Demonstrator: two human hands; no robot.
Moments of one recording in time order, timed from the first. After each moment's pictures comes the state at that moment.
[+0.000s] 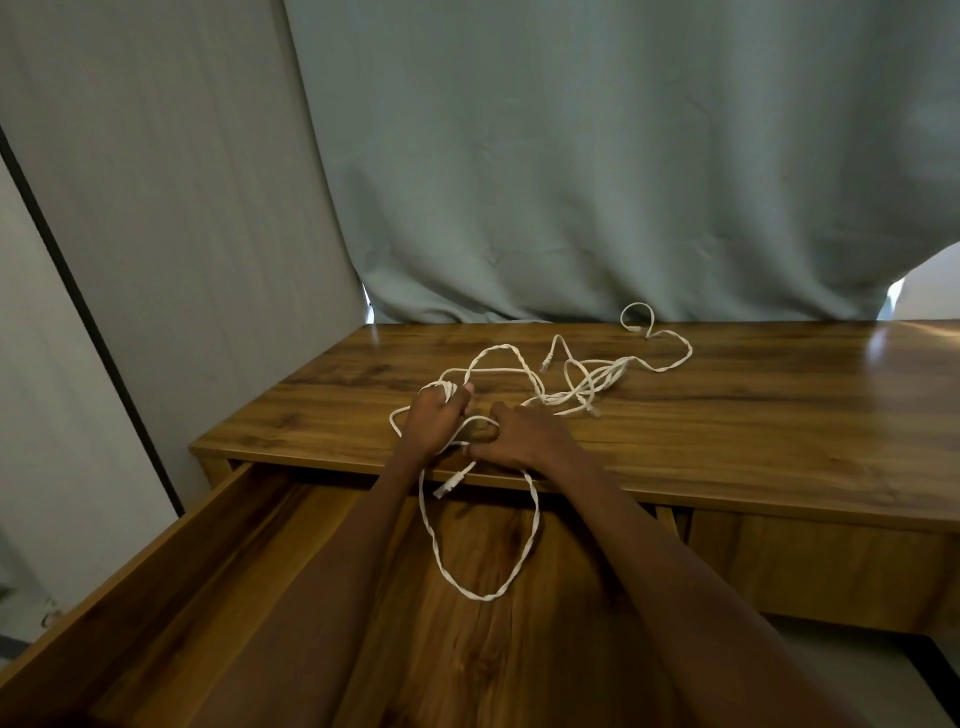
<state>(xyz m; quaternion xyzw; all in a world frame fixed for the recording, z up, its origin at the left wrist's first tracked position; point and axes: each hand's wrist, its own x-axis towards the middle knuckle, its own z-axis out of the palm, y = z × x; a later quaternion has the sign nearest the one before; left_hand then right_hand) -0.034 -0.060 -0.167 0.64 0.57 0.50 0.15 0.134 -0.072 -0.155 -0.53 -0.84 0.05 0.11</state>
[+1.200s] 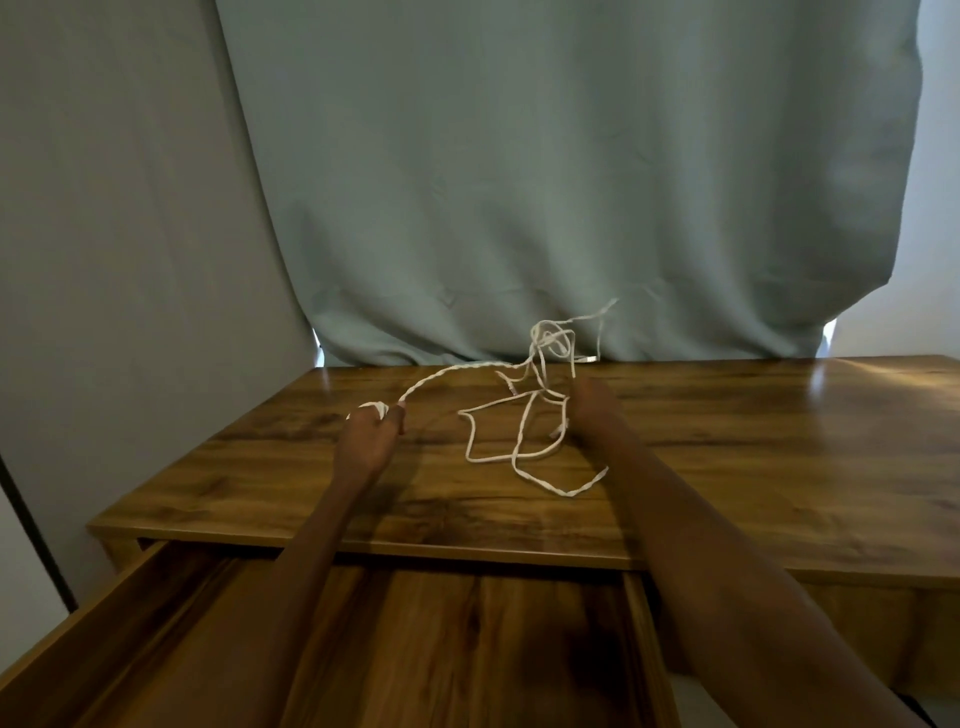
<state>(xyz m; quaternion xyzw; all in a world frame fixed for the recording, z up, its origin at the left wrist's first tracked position) -0.046 -0.028 -0.133 0.58 0.63 0.51 0.07 0.254 0.068 -0.126 -0.66 -0.71 0.01 0.22</state>
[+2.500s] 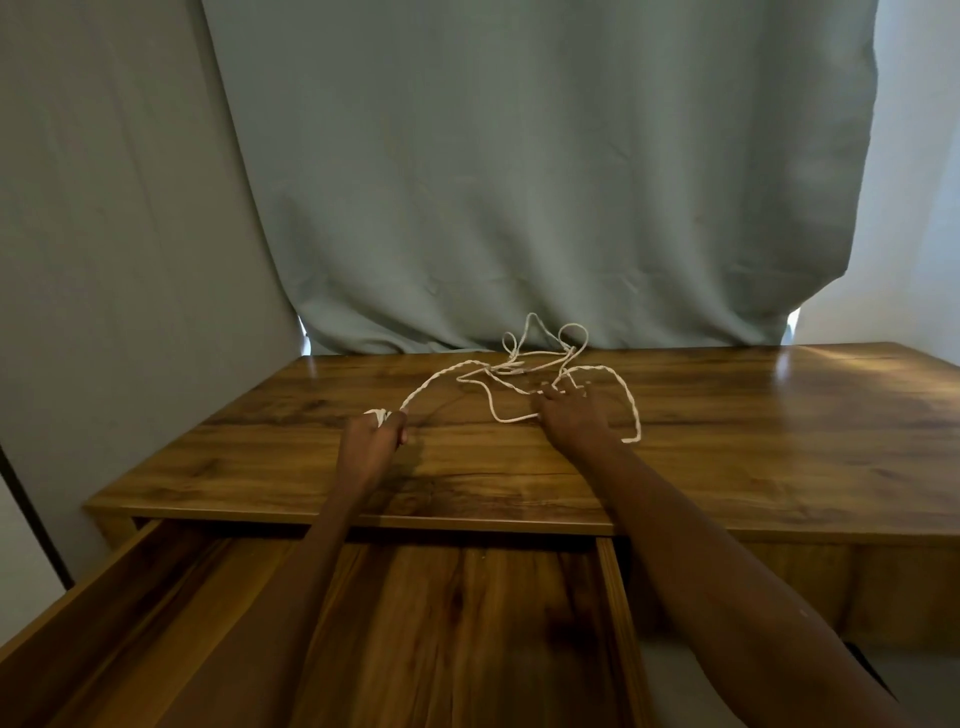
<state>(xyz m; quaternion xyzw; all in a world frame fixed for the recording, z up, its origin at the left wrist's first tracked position) -0.015 -0.081 -0.140 0.55 0.58 0.56 0.19 0.257 0.045 -0.160 -0.61 -0.78 -0.14 0.04</state>
